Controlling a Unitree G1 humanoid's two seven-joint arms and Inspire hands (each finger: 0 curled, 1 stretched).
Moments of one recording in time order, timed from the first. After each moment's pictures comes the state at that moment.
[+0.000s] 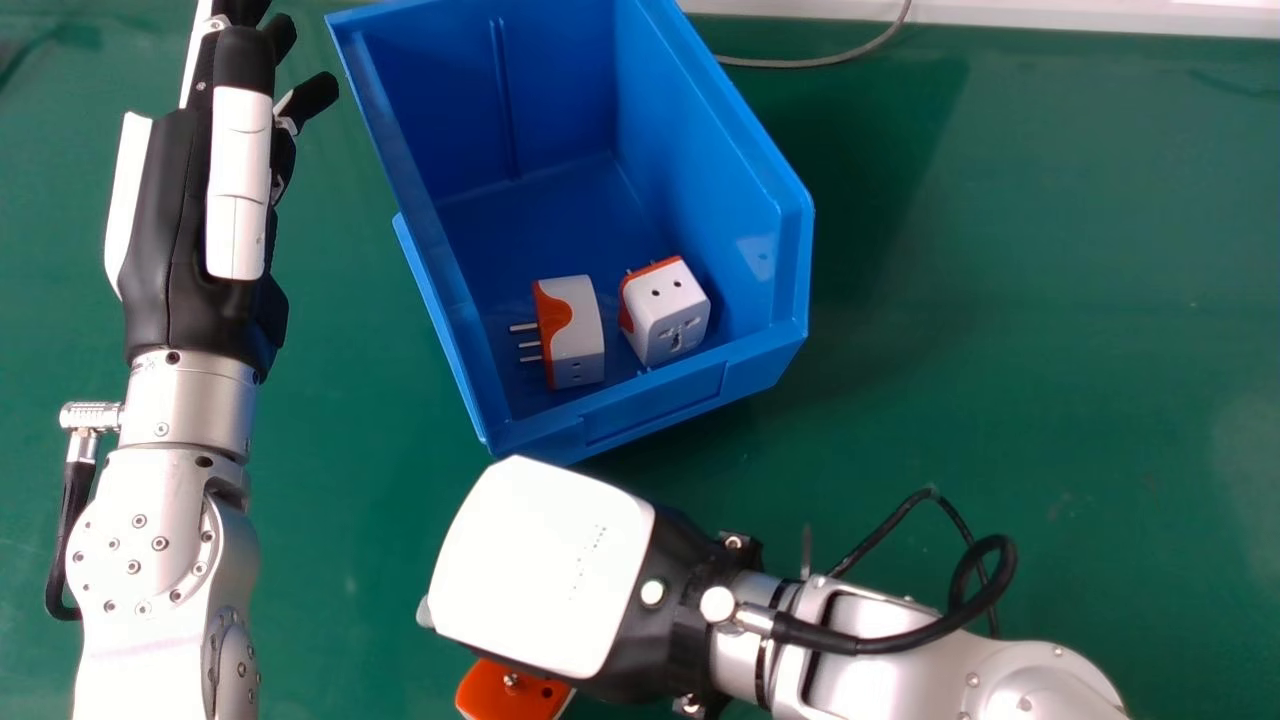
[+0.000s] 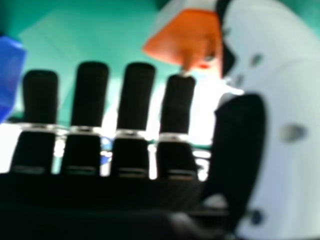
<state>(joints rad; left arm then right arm) -0.16 0.21 0.23 -0.01 -0.16 -0.16 -0.13 -0.30 -0.36 0.76 -0.19 -1.35 -0.38 0.27</state>
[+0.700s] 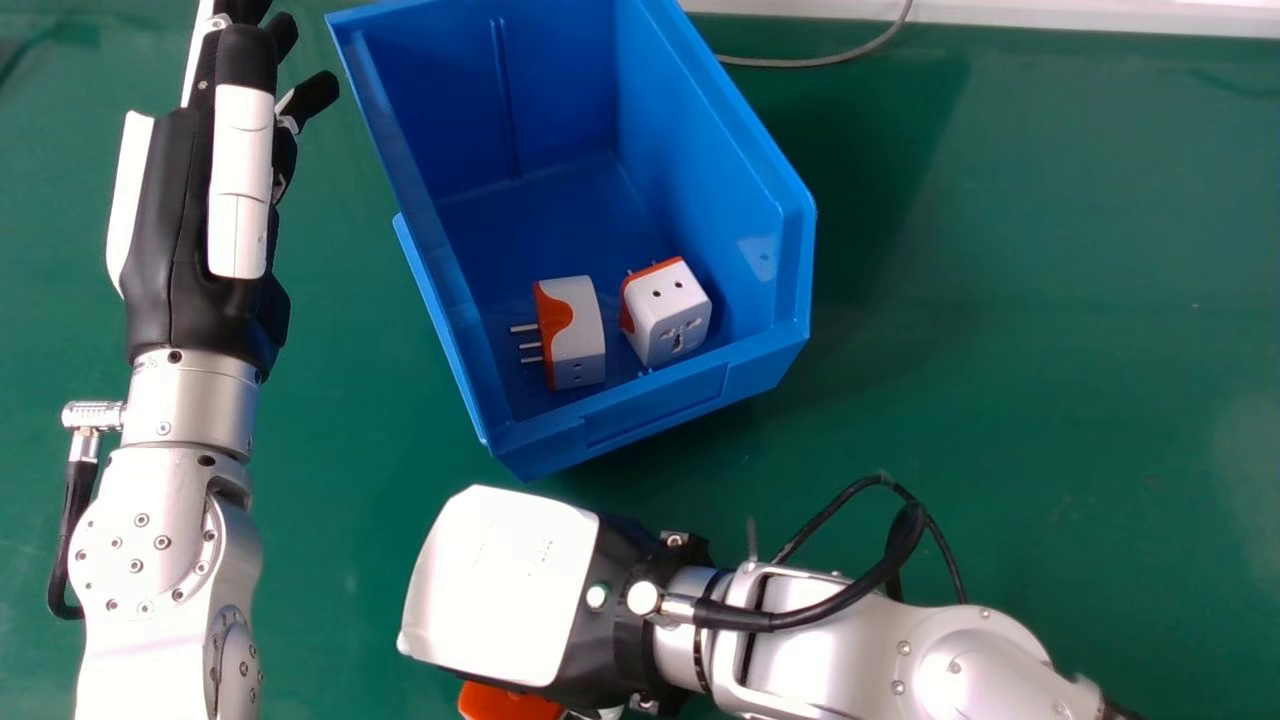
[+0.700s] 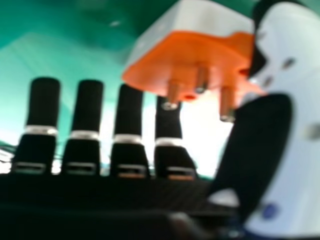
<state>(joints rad) -0.16 0.21 0.23 -0.01 -0.16 -0.16 -0.13 -0.41 -0.30 0.84 -0.07 -1.34 -0.38 0.39</state>
